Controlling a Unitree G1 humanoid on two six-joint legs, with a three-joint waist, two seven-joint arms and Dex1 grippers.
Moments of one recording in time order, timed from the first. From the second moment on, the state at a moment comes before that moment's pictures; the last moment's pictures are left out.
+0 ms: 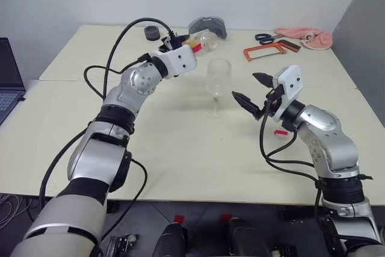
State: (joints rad) left arm -1.20 0.45 -0.28 1.03 0.46 -0.56 -0.23; right arm -0.50 -0.41 -0.02 -0.20 0.30 0.43 0.59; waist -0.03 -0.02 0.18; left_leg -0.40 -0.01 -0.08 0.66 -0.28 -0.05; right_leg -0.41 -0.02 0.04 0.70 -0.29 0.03
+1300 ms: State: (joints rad) left arm -1.36 0.50 -0.46 1.19 0.72 -0.68 0.03; right arm -0.48 -0.55 -0.10 -0.22 0.48 0.47 0.76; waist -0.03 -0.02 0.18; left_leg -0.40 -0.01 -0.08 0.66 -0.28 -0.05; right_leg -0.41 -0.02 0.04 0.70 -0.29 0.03
